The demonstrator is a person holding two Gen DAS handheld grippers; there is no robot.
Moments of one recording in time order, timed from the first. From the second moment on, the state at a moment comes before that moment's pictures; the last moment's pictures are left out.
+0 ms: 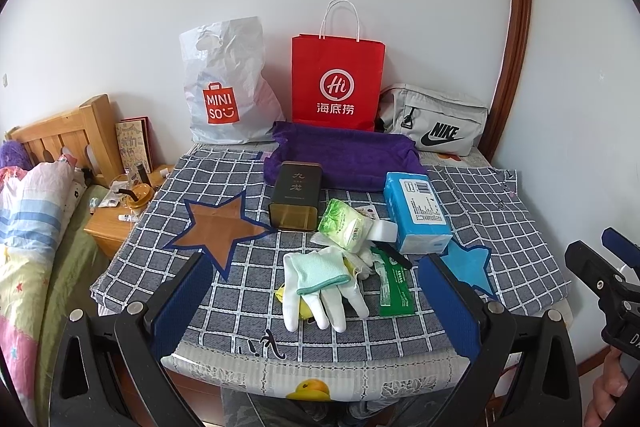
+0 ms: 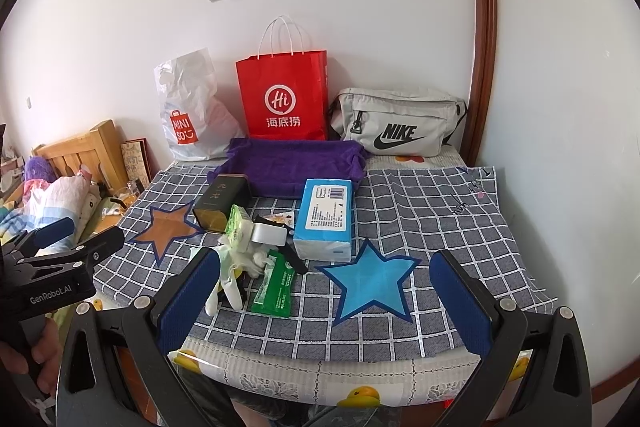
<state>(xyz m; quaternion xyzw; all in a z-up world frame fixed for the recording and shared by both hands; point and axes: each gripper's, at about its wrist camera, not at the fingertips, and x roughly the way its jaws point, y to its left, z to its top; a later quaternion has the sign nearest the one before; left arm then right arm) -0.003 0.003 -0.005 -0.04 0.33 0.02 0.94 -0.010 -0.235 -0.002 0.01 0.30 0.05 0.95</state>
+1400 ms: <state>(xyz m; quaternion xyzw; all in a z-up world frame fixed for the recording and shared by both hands) 0.118 0.012 -0.150 -0.08 0.46 -0.04 0.88 0.079 -0.239 -0.146 0.02 0.45 0.05 0.89</state>
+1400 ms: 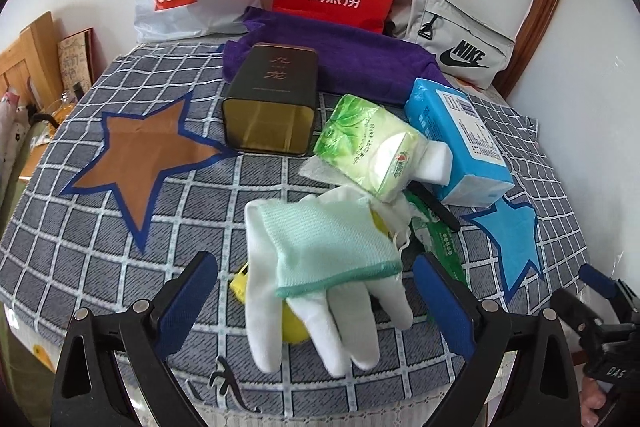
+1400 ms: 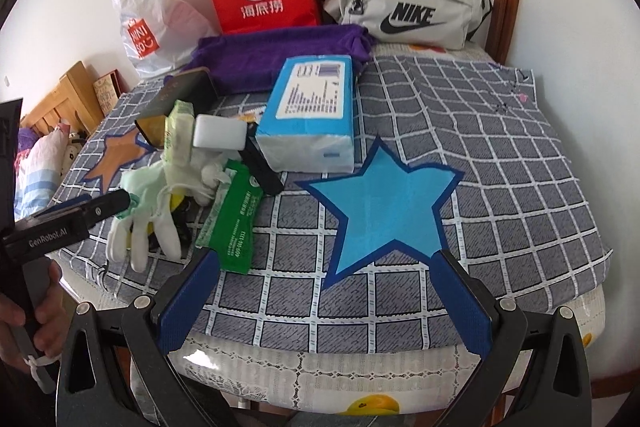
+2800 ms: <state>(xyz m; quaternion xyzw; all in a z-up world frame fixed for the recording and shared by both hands) 0.117 0.088 -0.163 -0.14 0.43 -0.01 0.89 0.132 -0.166 -0.201 0.05 0.50 0.14 0.86</state>
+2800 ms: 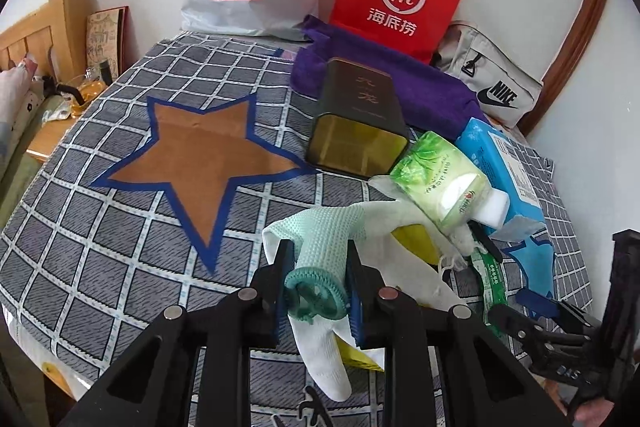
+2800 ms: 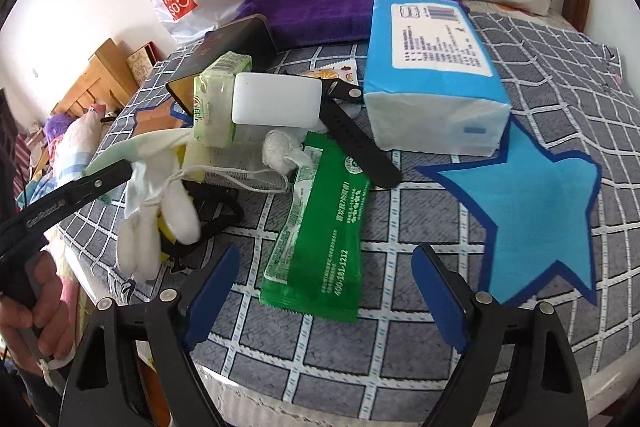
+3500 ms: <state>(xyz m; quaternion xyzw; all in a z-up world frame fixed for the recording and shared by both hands) 0.109 0.124 -0.176 -0.17 0.43 0.05 0.88 0.093 -0.177 -0.205 -0.03 0.47 0.16 0.87</state>
